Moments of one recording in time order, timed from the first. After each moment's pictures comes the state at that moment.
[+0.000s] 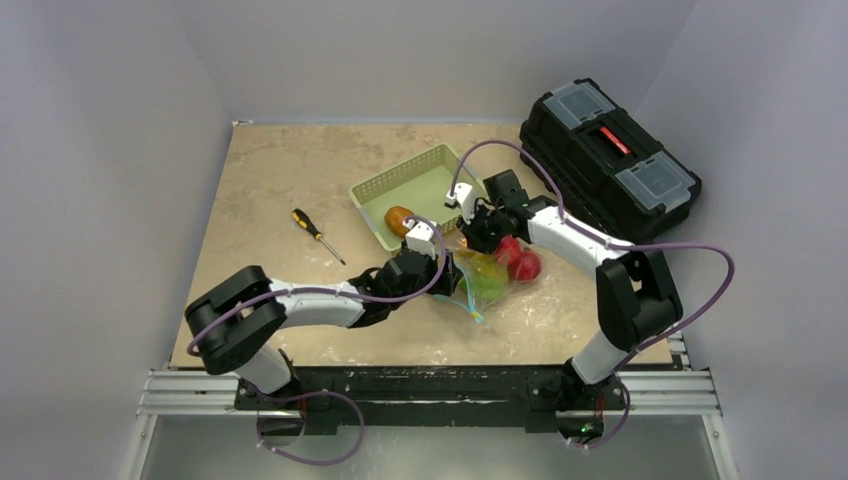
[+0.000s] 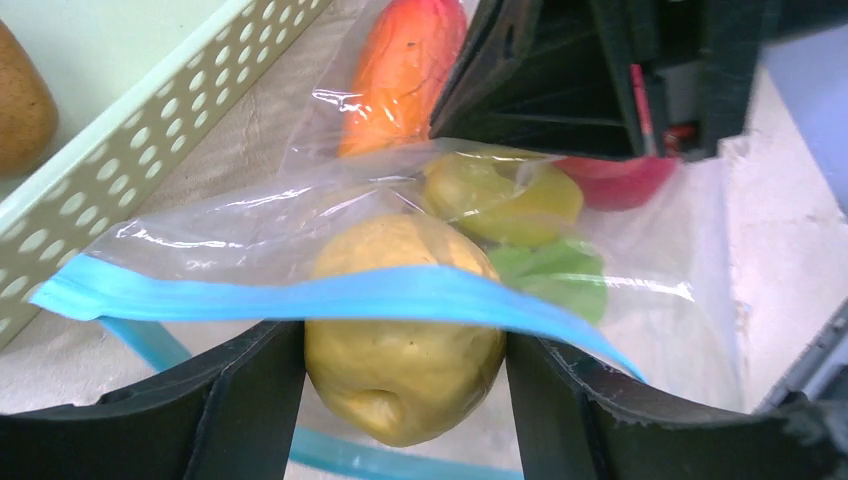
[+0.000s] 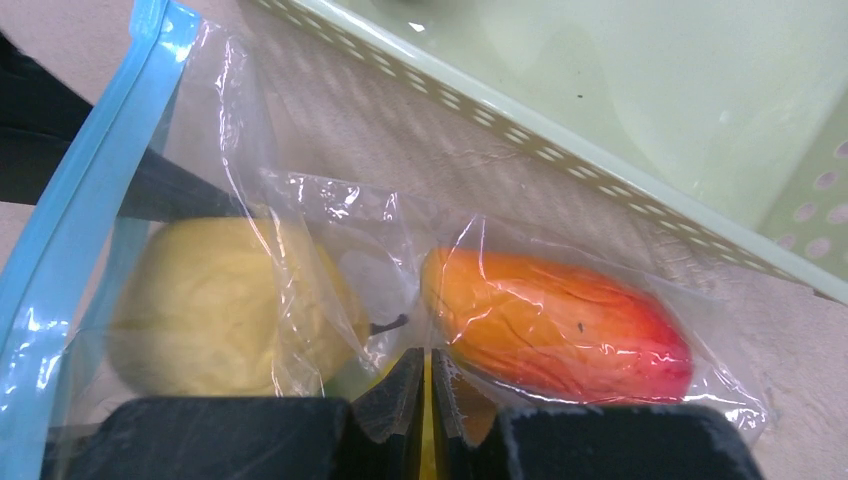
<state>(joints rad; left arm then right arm) -0.99 1.60 0.68 0.48 -0.30 -0.56 0.47 1.64 1.11 -0.47 -0.34 -0.47</state>
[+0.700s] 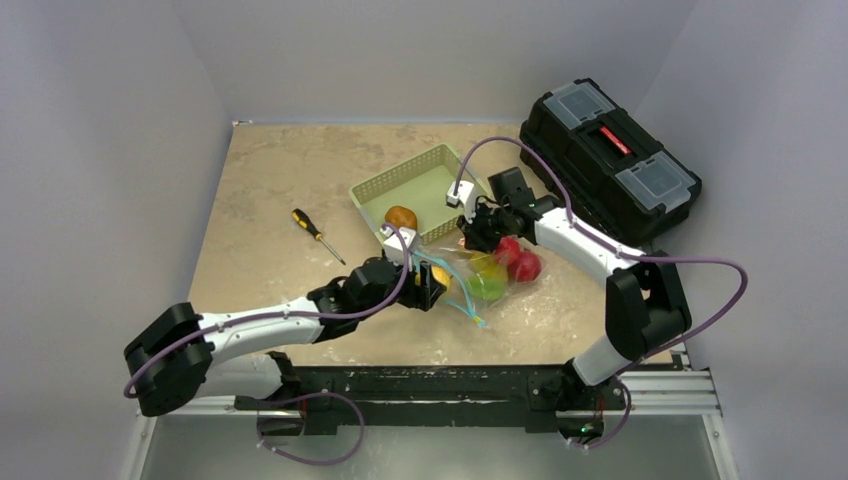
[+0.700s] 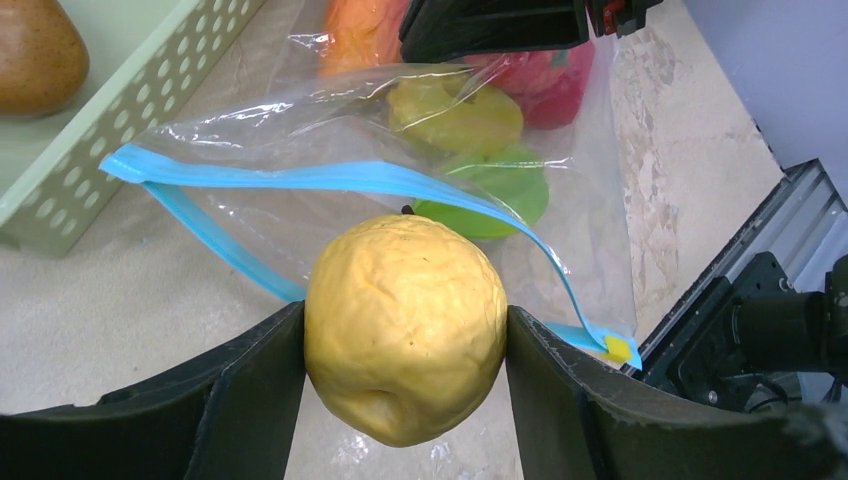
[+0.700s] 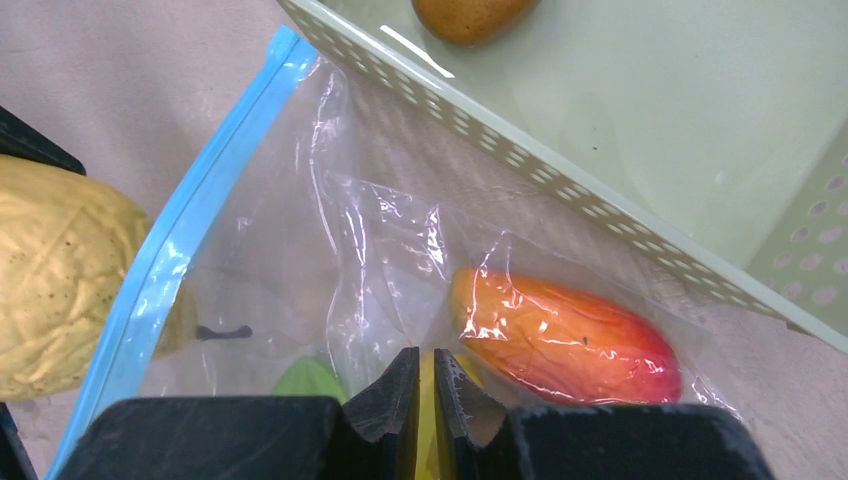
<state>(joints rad) -0.99 1.20 0.54 0.25 -0.17 -0.53 0.46 1.57 1.11 -0.49 -0.44 -0.51</state>
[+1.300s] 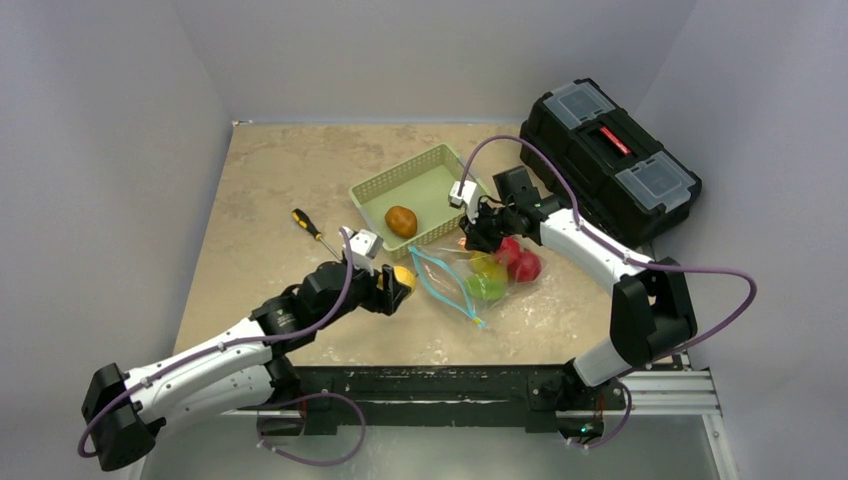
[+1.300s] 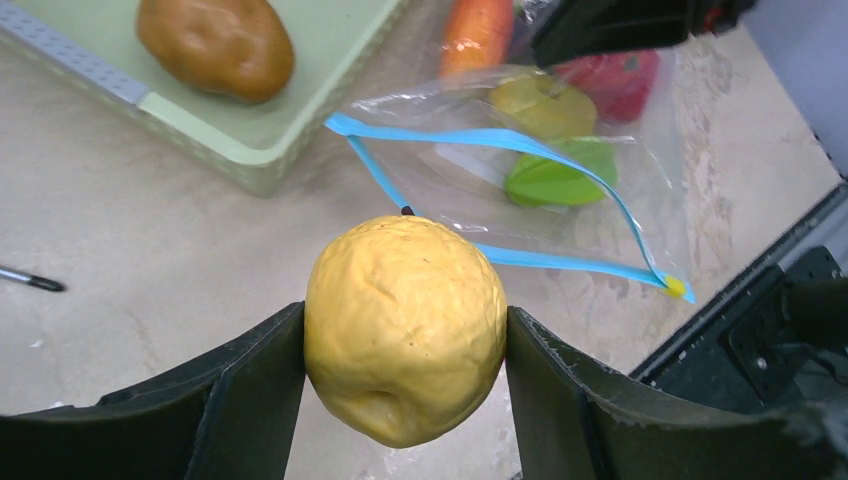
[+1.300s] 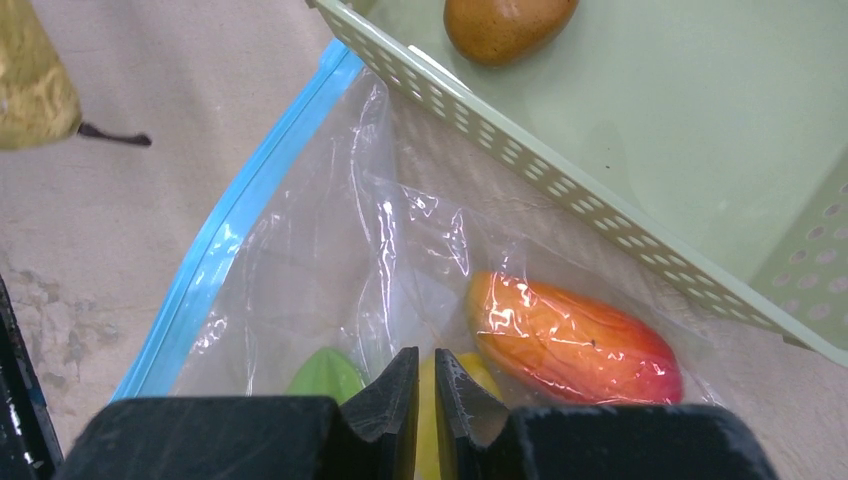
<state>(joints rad) -0.89 0.78 0.51 -0.14 -0.17 -0.44 0.45 1.53 1.10 -0.52 -0.50 -0.56</state>
